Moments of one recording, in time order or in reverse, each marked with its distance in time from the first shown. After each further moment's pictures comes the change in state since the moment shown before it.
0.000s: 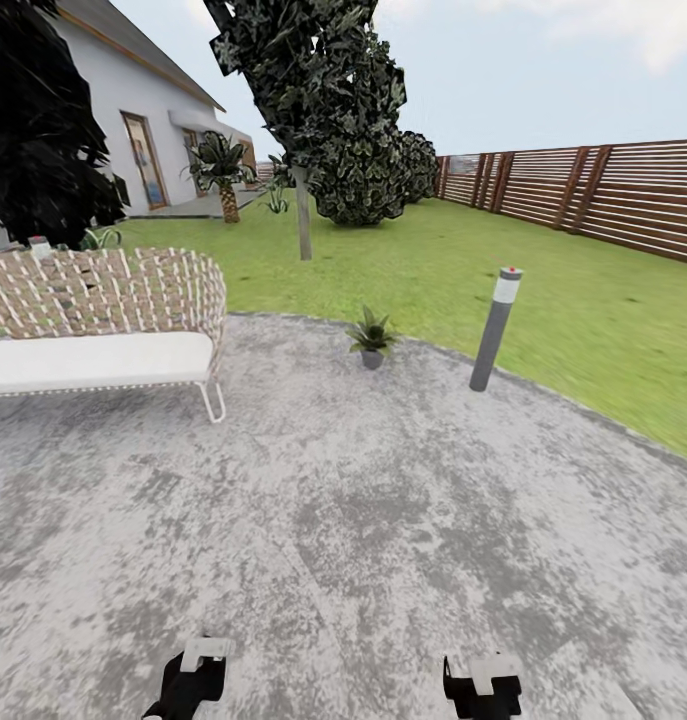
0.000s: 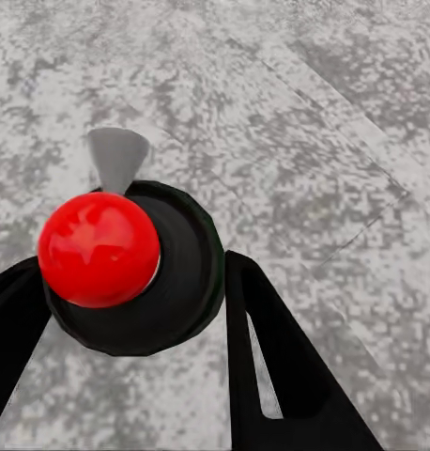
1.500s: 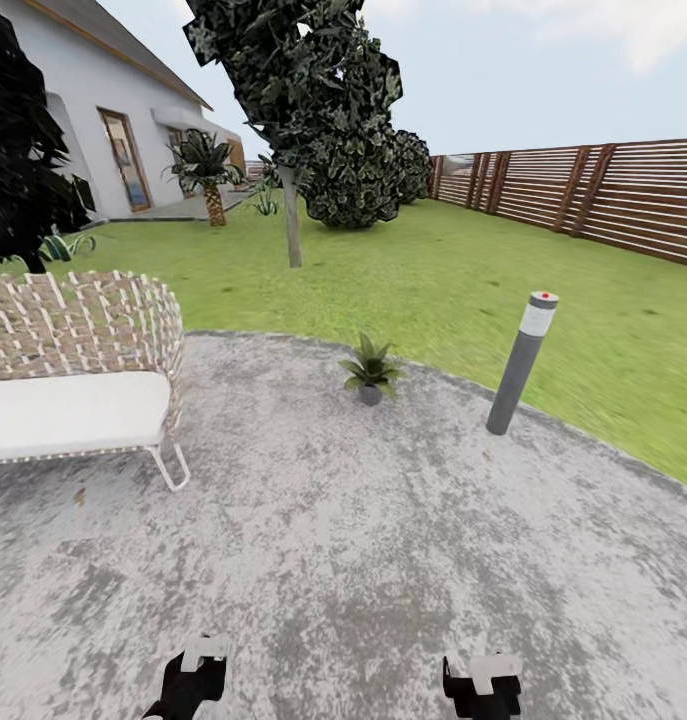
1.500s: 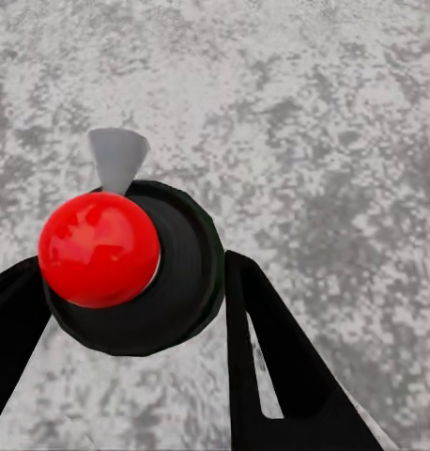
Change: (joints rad) left arm 0.000 -0.001 0.000 0.000 0.001 0.000 0.000; right arm 0.000 0.001 0.001 -0.001 -0.002 0.000 -0.002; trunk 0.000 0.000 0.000
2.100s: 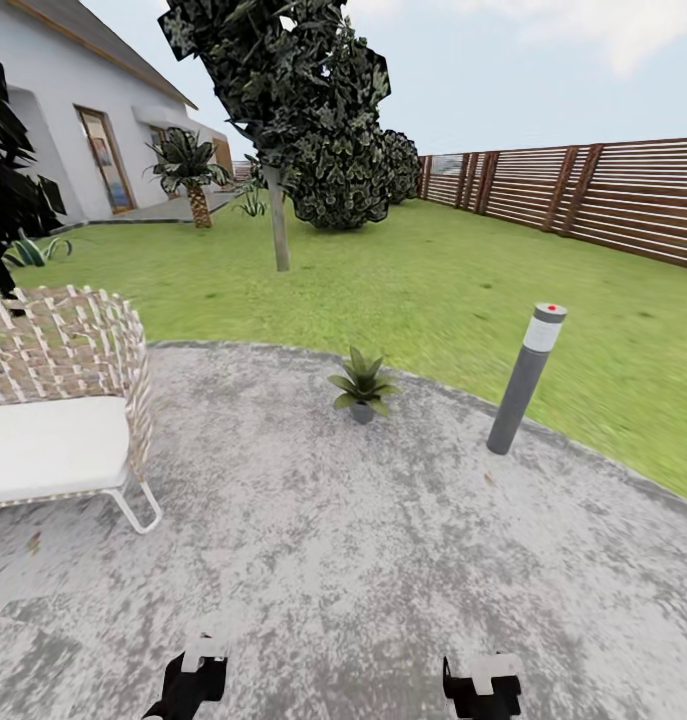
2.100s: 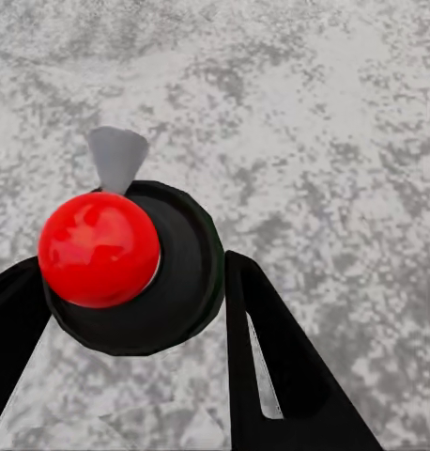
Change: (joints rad) left arm 0.000 0.000 0.000 0.001 0.000 0.000 -0.007; right arm 0.000 0.000 0.000 0.001 0.000 0.000 0.000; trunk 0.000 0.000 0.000
